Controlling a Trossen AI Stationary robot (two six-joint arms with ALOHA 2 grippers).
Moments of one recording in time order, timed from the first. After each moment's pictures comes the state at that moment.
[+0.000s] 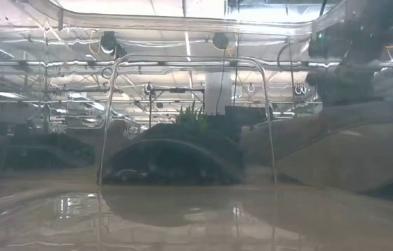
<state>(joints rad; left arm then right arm) 0.16 0.98 1.38 -0.68 -0.05 -0.40 -0.54 0.95 0.64 -0.75 -0.08 0.86</state>
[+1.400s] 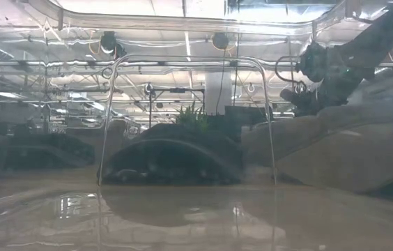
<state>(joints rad) 0.16 0.98 1.38 -0.71 -0.04 -0.46 -0.69 1.16 0.50 -0.09 -0.08 0.82</state>
